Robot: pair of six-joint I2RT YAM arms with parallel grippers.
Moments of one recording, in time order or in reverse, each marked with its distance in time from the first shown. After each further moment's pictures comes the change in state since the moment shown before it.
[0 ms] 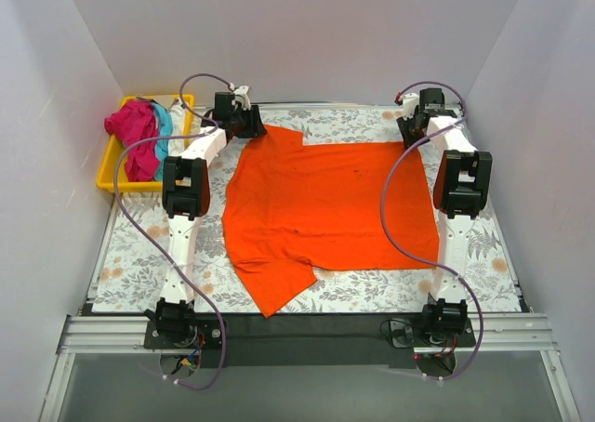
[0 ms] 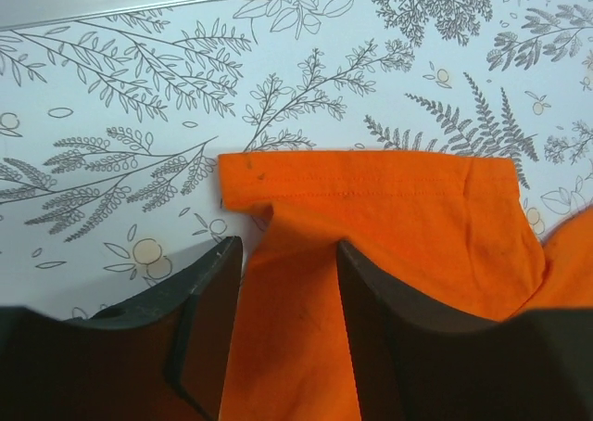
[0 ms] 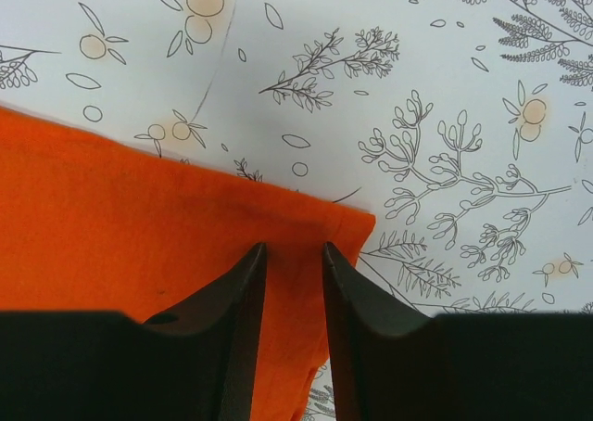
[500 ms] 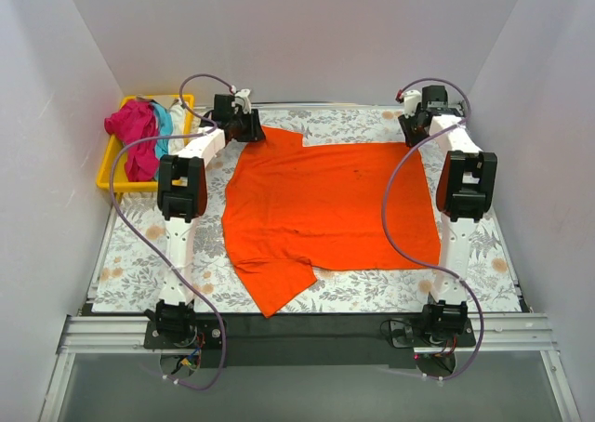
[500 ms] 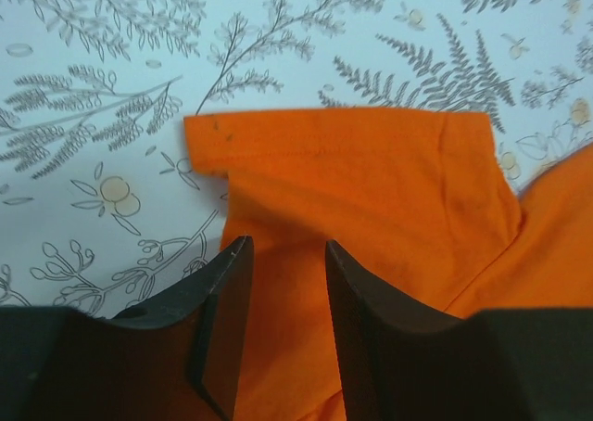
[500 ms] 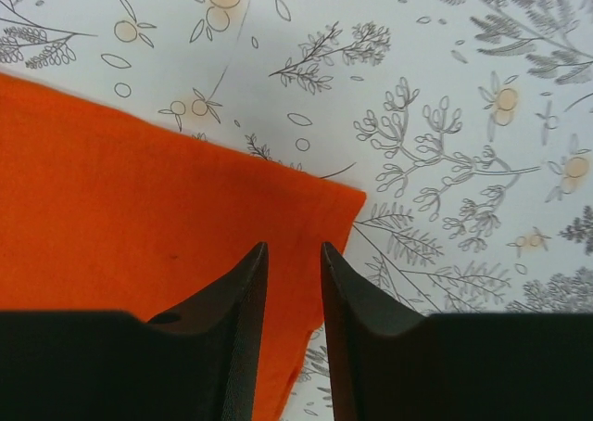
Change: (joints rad) left arm -0.008 -0.113 -0.135 -0.021 0.024 0.033; right arm 0.002 -0.091 -0.069 0.012 0.001 -0.027
